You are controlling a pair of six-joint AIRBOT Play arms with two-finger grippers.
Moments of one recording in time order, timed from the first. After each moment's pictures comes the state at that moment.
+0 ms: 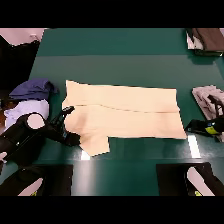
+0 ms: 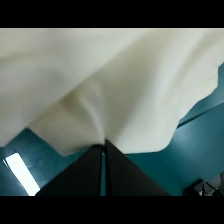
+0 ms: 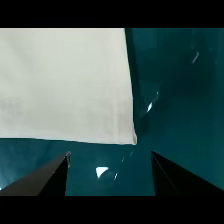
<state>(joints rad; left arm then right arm) -0.31 -0.91 0.53 1.03 -1.19 -1.47 -0.48 -0.89 0.66 -1.32 1.40 1.30</state>
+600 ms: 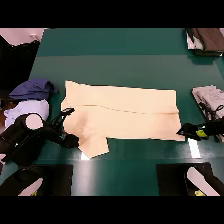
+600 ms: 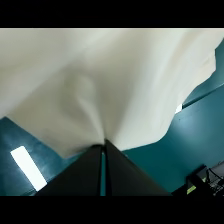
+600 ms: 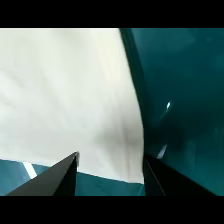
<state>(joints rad) -0.31 -0.89 0.54 1.04 -1.24 -1.46 -0.49 -0.98 0.55 -1.21 1.29 1.26</state>
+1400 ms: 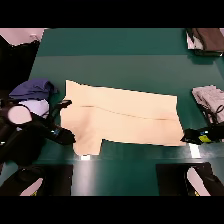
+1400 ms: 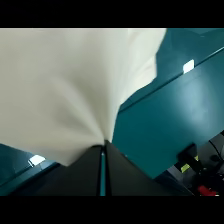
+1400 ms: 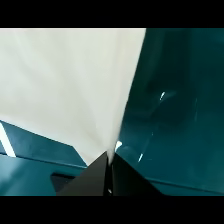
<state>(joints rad) -0.31 -0.82 0.73 1.07 -1.44 -1.47 -0.42 -0.77 0.56 -1.26 1.50 1.30</state>
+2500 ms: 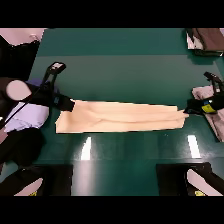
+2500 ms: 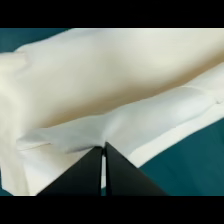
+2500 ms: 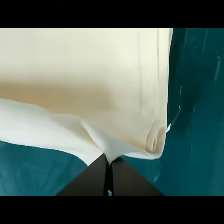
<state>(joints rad) -0.31 -1.04 1.03 1.35 -1.12 -1.45 -0.24 -1.06 0.99 -1.26 1.42 1.46</state>
